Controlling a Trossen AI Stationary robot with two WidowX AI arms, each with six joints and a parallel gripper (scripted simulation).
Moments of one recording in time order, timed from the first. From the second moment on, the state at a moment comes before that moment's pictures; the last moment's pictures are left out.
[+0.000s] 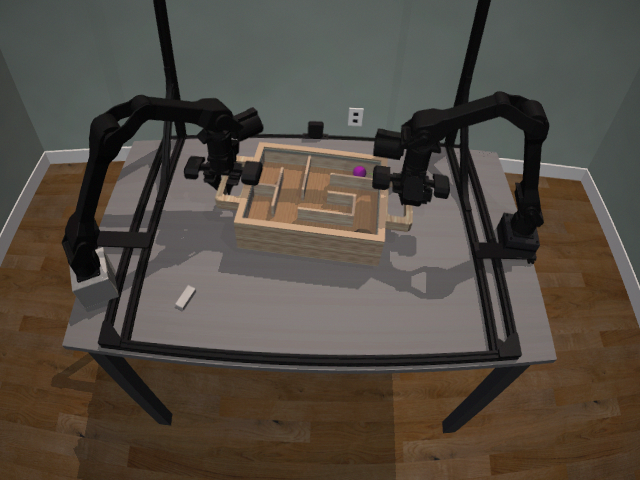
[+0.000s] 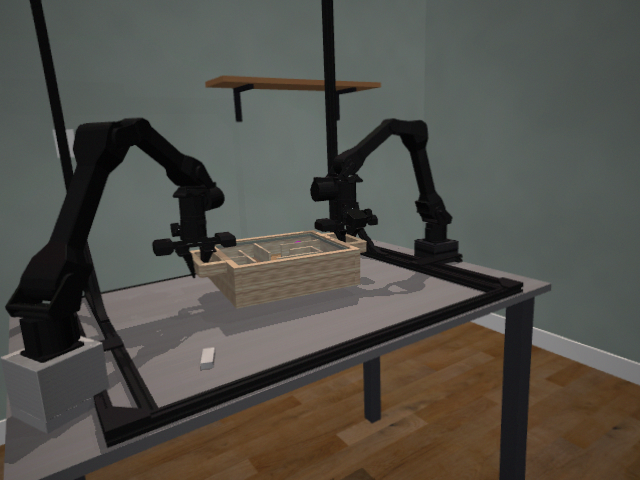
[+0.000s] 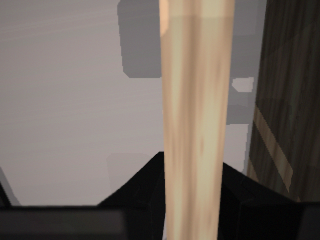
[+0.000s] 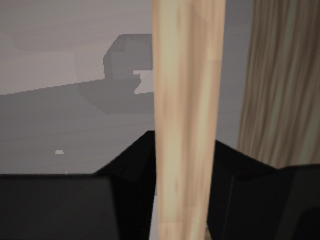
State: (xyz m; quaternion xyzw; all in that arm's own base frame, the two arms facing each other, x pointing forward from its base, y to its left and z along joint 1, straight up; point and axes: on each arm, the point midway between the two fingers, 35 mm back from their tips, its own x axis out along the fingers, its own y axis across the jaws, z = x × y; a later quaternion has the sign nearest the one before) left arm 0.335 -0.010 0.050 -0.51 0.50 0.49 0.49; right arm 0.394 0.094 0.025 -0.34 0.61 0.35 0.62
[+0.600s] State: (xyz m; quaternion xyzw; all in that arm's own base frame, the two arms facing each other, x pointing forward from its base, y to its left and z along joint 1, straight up) left arm 0.339 -0.011 0.065 -0.49 0.51 0.51 0.49; right arm 0.392 0.097 0.011 -0.36 0.61 0.33 0.62
